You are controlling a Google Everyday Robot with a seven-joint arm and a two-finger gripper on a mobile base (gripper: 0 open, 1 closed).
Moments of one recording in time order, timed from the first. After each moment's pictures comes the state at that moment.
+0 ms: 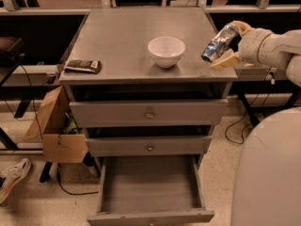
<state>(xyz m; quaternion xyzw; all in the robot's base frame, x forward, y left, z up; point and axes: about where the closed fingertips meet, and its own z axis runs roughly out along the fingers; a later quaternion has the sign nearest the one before) 0.746 -0.256 0.911 -0.48 0.63 -0.09 0.61</state>
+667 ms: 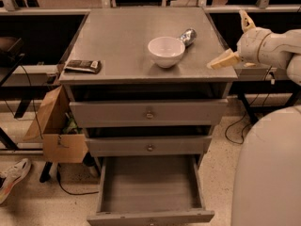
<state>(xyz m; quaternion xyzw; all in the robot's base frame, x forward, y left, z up) 0.745 -0.245 0.914 -0.49 0.60 -0.05 0.62</state>
